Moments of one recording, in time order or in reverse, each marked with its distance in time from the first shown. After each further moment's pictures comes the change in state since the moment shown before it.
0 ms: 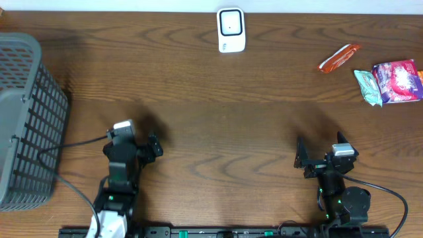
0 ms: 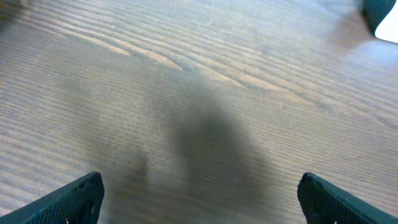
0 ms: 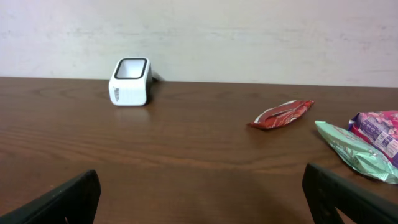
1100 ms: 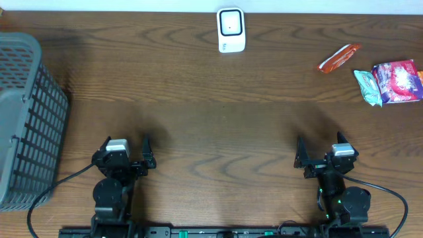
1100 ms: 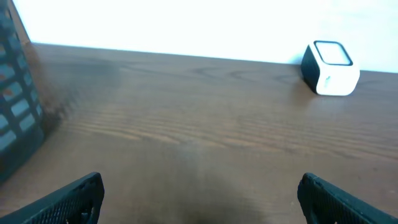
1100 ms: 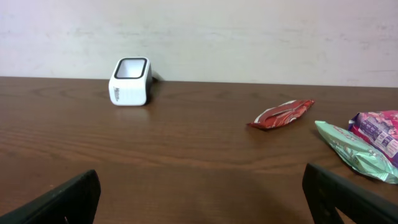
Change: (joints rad) left arm 0.069 -0.736 -0.125 -0.250 0.095 0.233; right arm 0.000 0.000 0.000 0.000 0.000 0.000
